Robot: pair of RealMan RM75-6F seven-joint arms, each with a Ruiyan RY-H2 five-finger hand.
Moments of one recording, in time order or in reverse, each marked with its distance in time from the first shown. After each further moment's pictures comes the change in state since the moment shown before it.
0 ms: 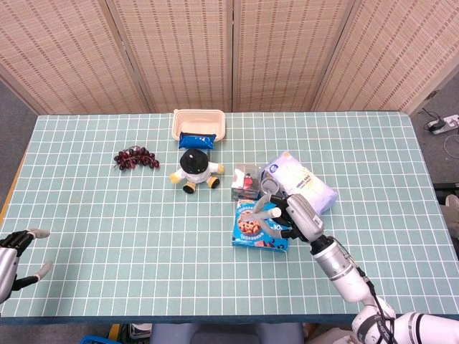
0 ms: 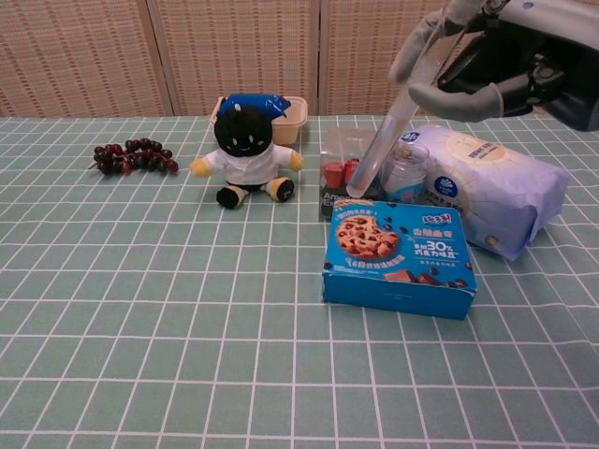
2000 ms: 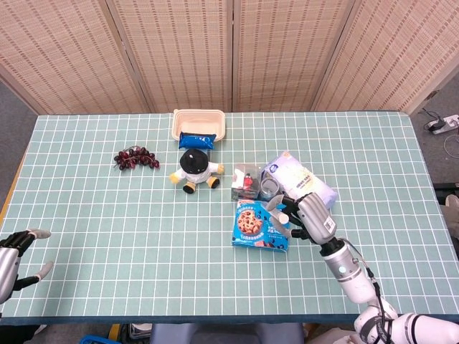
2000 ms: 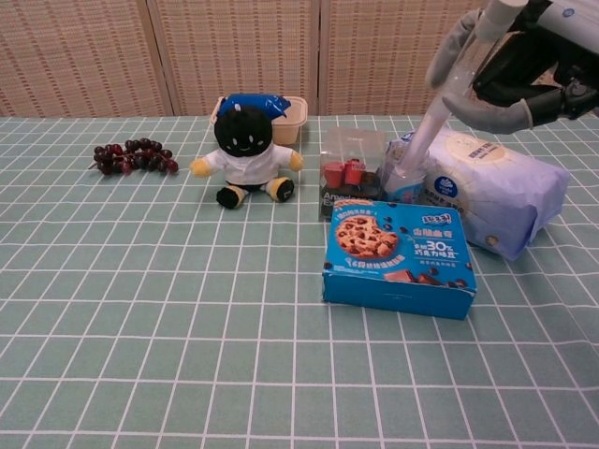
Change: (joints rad) left arm -0.001 -0.001 0.000 -0.001 -0.003 -0.005 0.009; right arm -0.025 -0.062 -0.050 0.164 -0.082 0.173 -0.152
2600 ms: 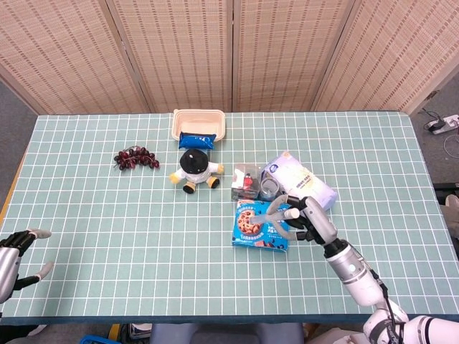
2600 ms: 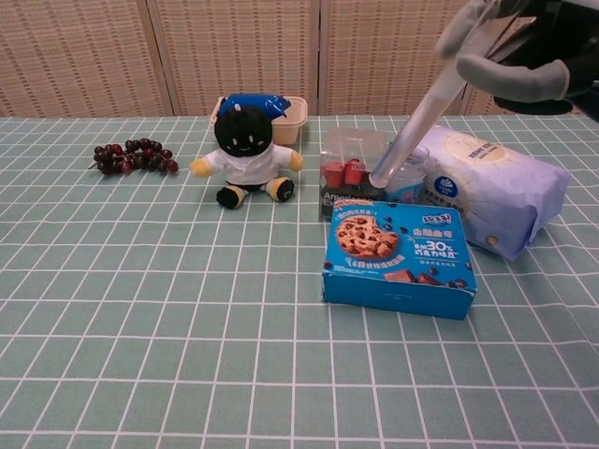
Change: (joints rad) left arm -0.002 -0.002 0.000 0.003 -0.003 -0.005 -0.001; right arm 0.006 0.091 -0.020 -0.100 0.028 -0.063 0.335
